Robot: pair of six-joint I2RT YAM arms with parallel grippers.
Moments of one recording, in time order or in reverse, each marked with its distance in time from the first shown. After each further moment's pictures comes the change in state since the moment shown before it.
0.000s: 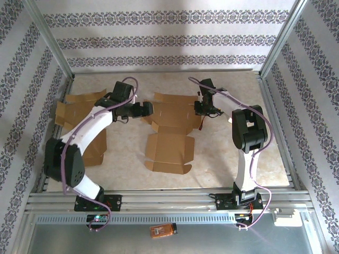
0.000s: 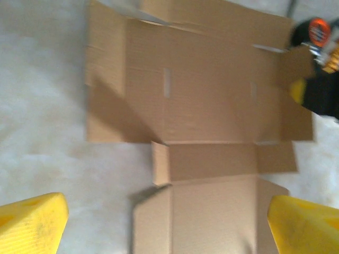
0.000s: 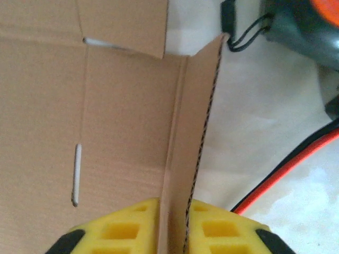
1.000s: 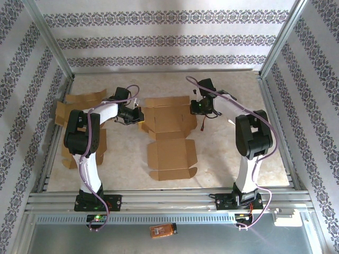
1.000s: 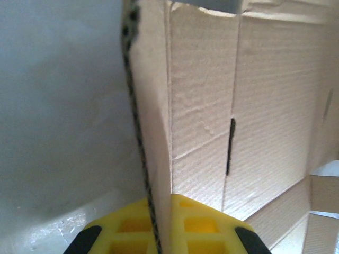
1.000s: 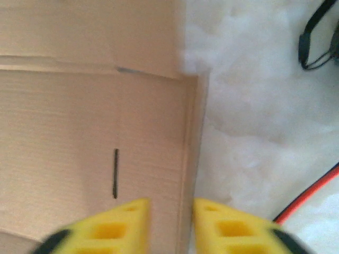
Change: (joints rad) left arm 0.132 0.385 0.026 0.148 0.301 0.109; right arm 0.039 -0.144 -0.085 0.095 -0.097 -0.027
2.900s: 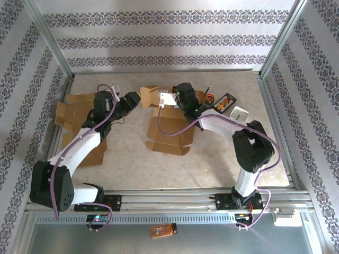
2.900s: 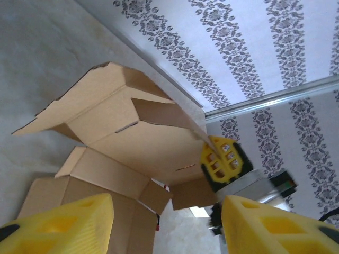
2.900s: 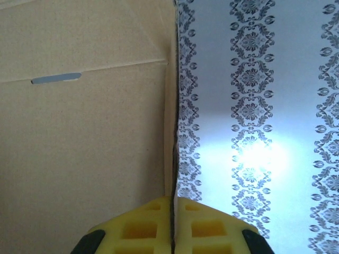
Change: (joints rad) left arm -0.062 -0.656 -0.416 0.577 -0.172 -0.678; right arm 0.304 -0.104 -0.197 0.794 0.462 -1.541
